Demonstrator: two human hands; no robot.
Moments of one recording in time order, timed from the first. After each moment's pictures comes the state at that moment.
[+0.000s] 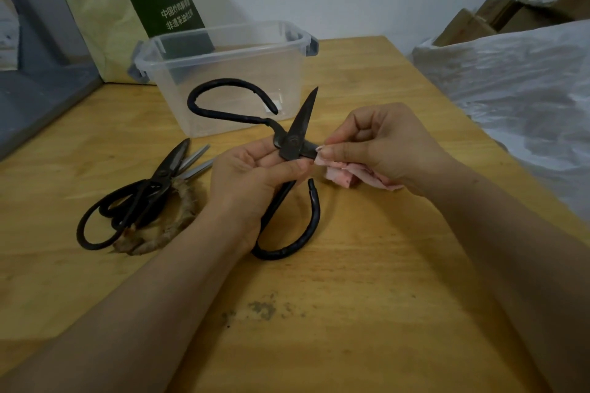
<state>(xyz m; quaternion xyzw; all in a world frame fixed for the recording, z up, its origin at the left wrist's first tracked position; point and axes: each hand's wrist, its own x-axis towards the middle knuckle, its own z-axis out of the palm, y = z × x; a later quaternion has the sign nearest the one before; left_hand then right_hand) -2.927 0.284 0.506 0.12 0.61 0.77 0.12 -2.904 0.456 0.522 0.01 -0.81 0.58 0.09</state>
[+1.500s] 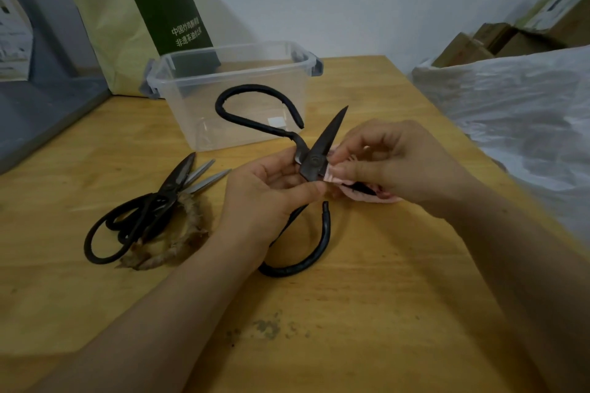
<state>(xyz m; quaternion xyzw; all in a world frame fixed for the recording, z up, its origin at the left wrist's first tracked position) -2.926 0.288 0.506 0.20 0.64 0.74 0.08 -2.895 0.456 0.534 0.03 -0.85 0.52 0.13</state>
